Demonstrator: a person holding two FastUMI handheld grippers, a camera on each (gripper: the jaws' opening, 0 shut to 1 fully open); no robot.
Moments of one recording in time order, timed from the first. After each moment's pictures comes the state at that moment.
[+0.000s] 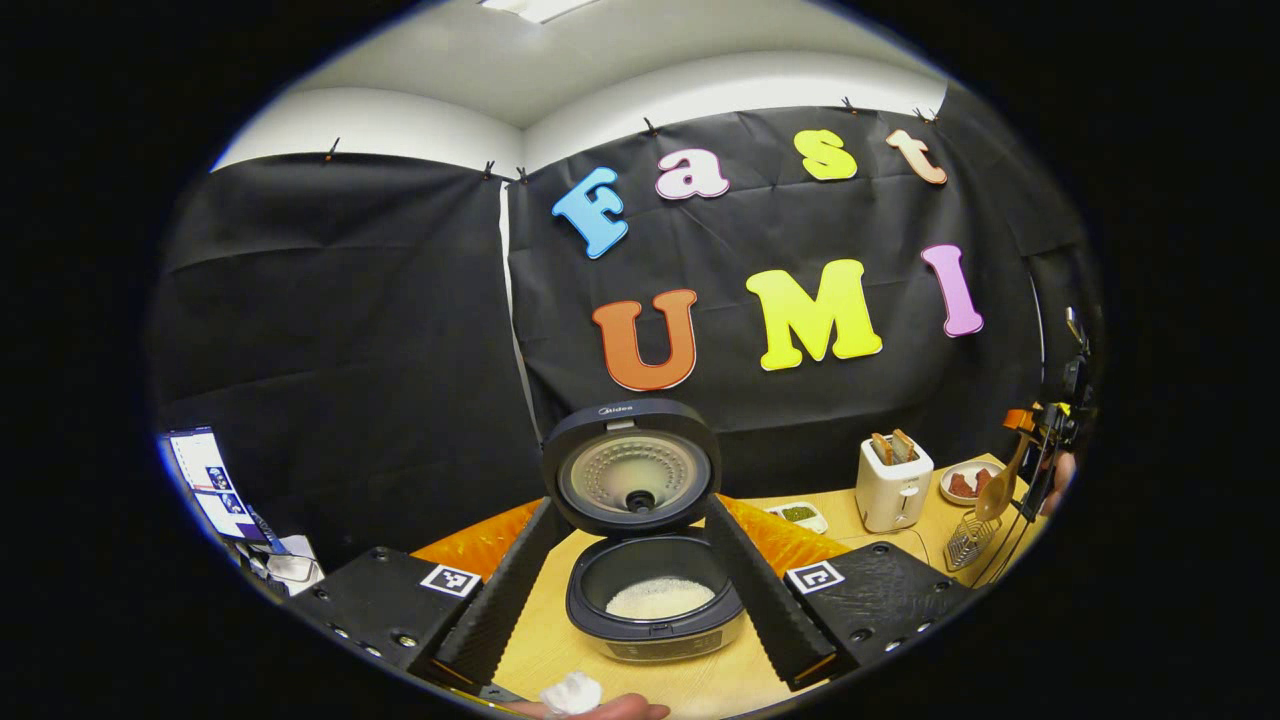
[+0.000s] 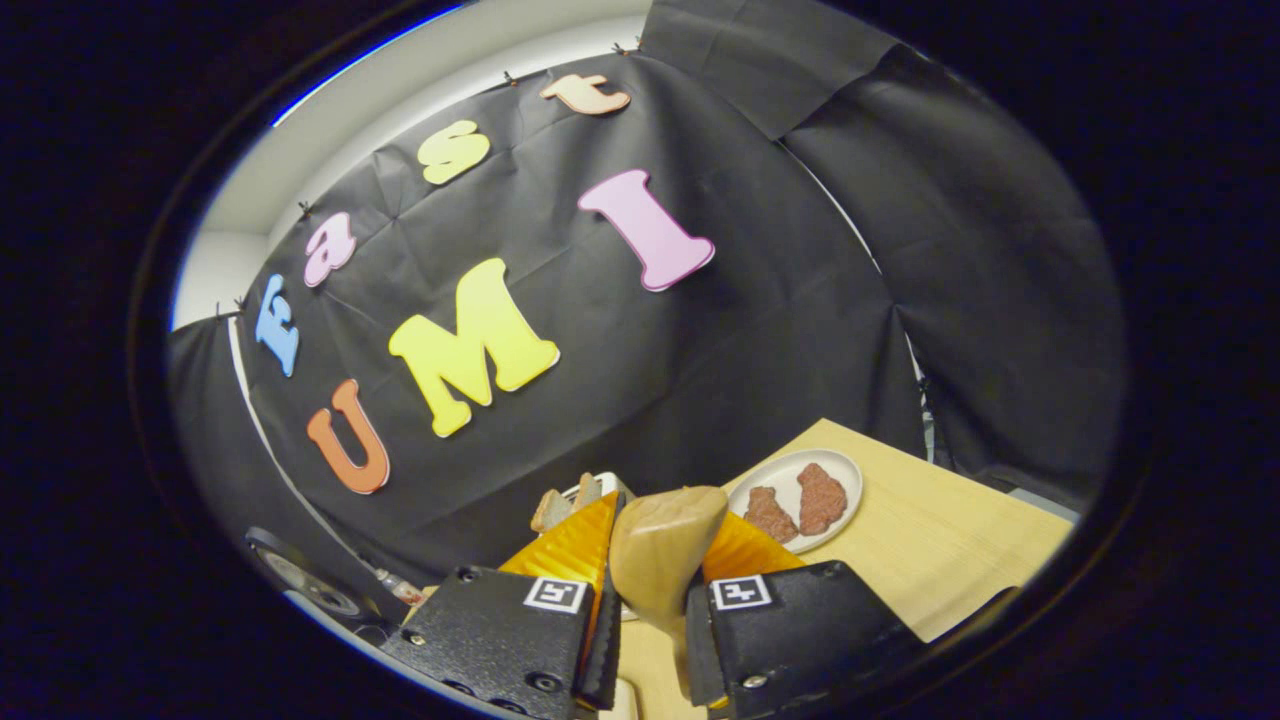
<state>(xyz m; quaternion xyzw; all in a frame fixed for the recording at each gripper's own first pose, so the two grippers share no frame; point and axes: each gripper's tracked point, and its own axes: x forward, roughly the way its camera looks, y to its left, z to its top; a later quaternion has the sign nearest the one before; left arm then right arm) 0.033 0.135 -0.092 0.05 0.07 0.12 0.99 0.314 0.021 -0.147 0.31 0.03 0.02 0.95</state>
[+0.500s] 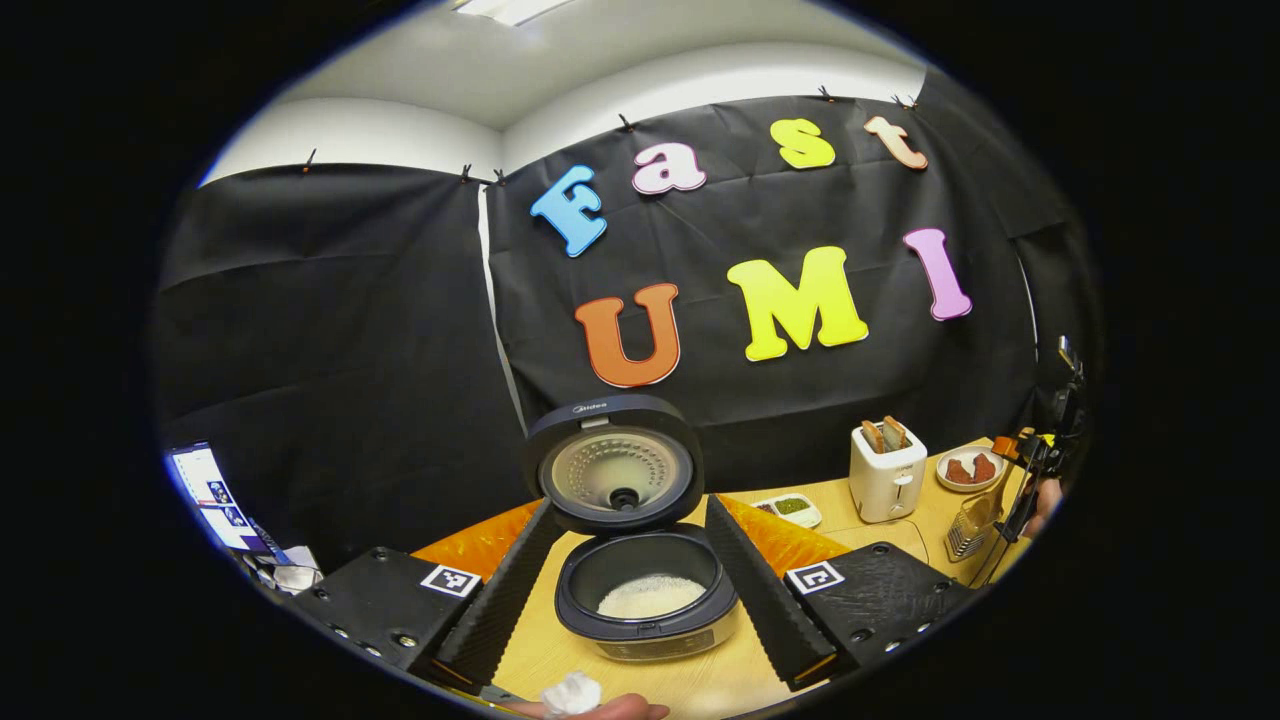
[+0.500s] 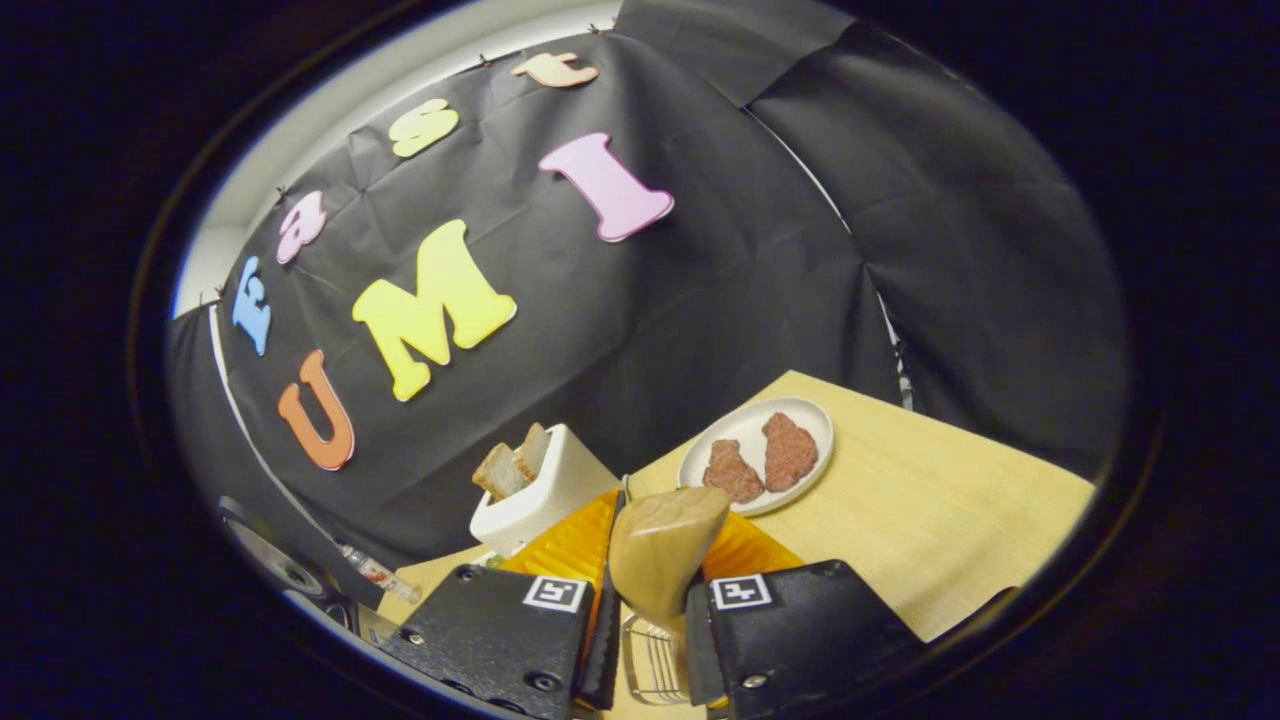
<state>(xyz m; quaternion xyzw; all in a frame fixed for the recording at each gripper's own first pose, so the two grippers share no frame) 0.042 0.118 -0.102 0.08 0.08 0.10 0.99 0.322 0.022 -0.232 0.32 0.08 -0.01 0.95</state>
